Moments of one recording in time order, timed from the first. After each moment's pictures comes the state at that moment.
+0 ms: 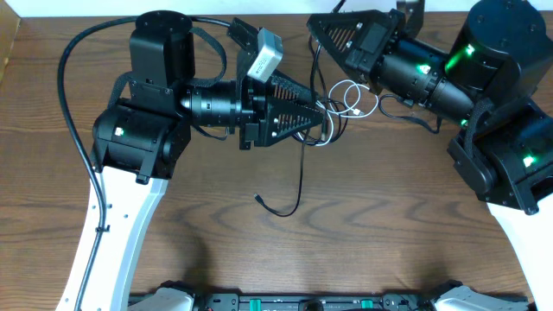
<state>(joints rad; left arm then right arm) -0.29 1.38 1.64 -0.72 1.25 0.03 0.50 1.39 1.85 -0.53 -0.45 1.17</state>
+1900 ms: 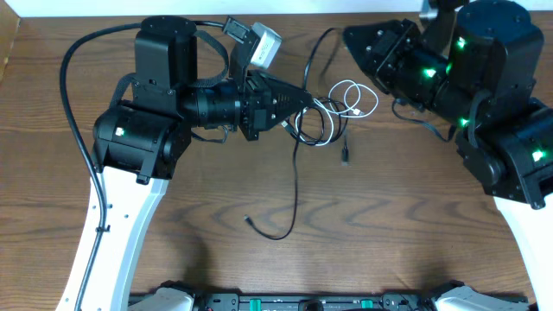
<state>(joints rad) -0.29 1.38 1.64 -0.82 0.97 -0.12 0.44 1.39 1.85 -0.82 -0.23 1.09</state>
